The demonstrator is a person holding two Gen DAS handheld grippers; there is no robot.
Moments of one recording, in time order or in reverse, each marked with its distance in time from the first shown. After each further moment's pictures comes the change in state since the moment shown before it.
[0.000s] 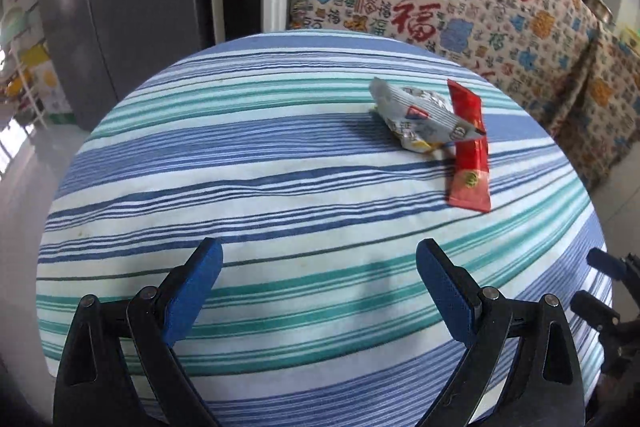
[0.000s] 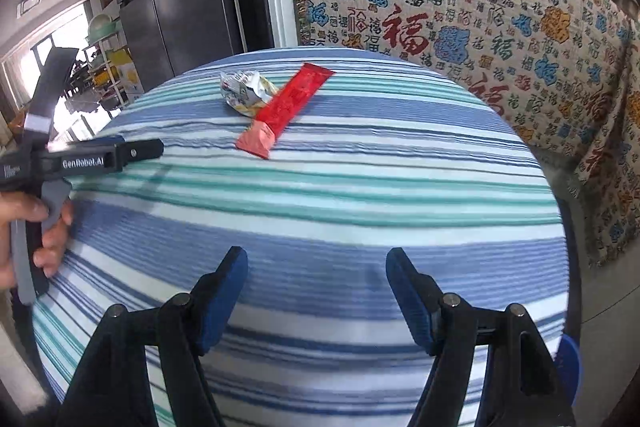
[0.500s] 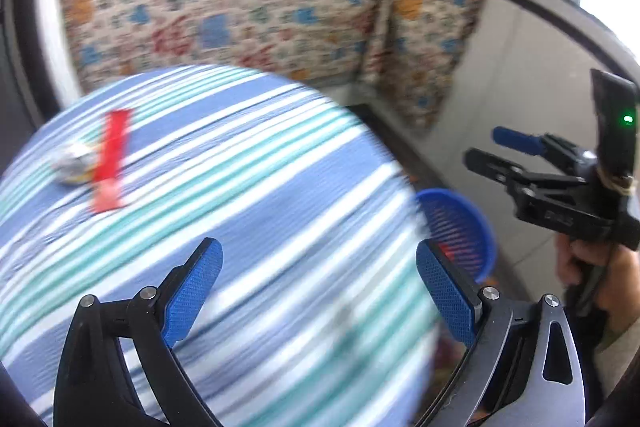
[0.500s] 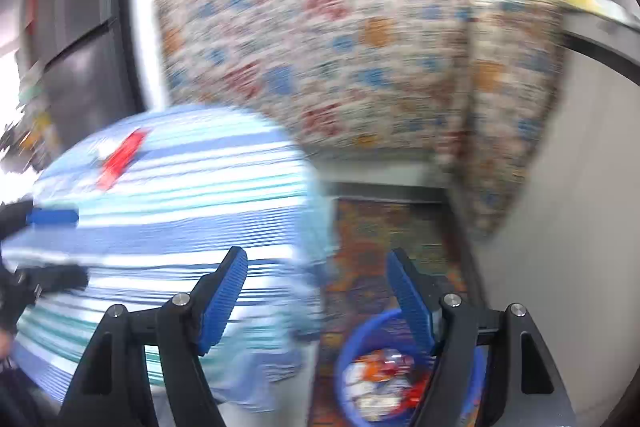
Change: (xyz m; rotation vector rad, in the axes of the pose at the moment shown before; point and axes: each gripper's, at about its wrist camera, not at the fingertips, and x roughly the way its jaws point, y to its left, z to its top) left arm -0.075 -0.227 -0.063 0.412 0.006 -0.310; right arm -0.134 -0.164 -0.070 0.119 -0.151 -0.274
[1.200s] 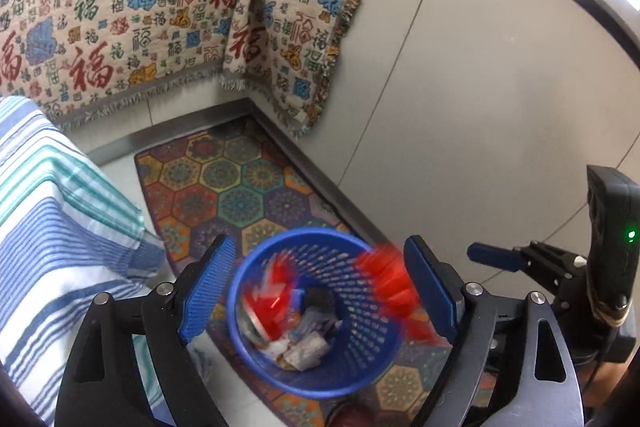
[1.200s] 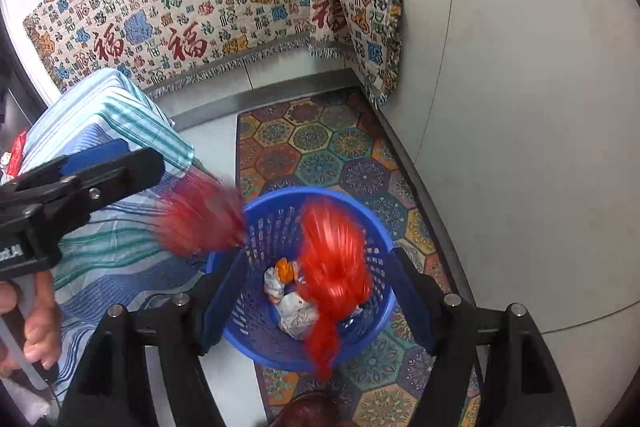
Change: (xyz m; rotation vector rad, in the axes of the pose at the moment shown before) left arm 0.173 -0.234 0.060 0.108 0.024 -0.327; right arm 0.016 -0.213 -0.116 0.361 0.258 -0.167
